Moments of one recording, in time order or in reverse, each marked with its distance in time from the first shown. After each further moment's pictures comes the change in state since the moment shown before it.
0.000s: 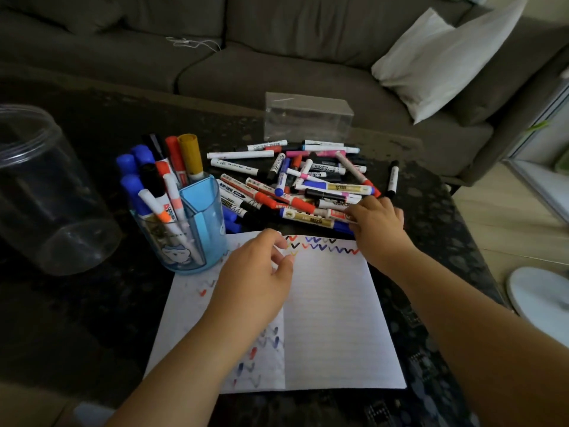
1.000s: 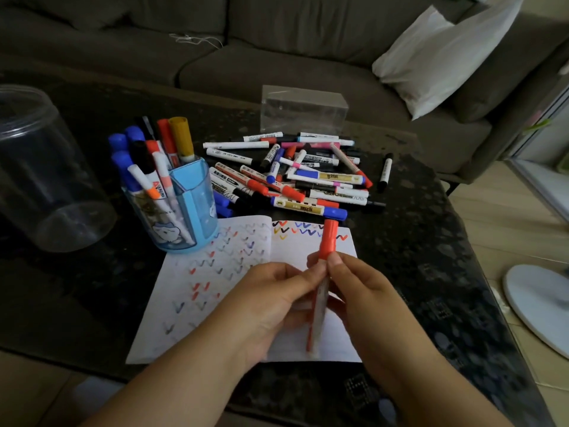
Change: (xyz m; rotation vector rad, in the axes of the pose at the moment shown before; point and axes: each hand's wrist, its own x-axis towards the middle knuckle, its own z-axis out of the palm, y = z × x) left_hand -0.042 0.020 0.026 -0.976 -0.358 -0.494; right_hand -0.135 -0.051 -0.024 1.600 -0.185 0.284
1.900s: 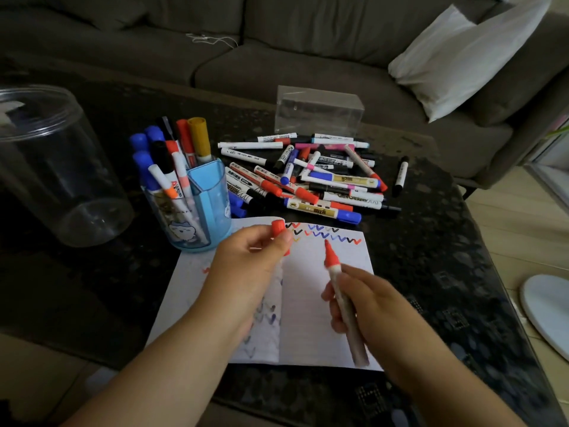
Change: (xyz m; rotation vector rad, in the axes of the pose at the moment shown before) left_hand 0.011 0.018 -0.026 0.170 0.391 0.327; right_hand -0.001 -0.010 0.000 -0.334 -0.051 0.083
